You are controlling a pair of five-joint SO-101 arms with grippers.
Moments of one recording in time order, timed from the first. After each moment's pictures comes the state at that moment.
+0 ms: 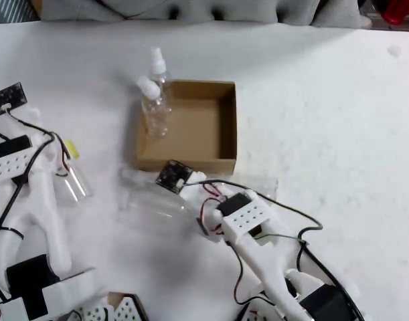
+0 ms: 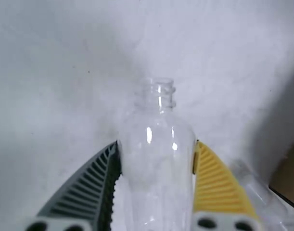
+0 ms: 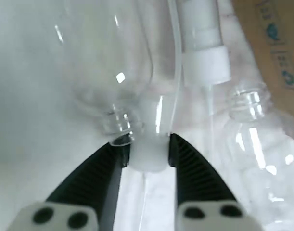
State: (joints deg) left arm -27.9 -10.9 32.3 57.0 10.0; right arm -35.4 -23.1 60.3 44.1 29.1
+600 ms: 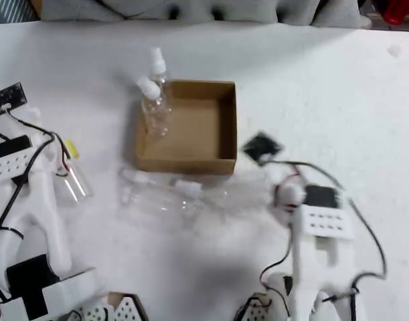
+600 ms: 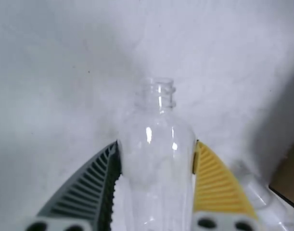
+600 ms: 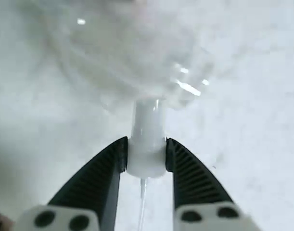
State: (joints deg) left arm -27.9 -10.9 32.3 57.0 10.0; right arm 7.2 -42.9 56.4 64.0 50.9
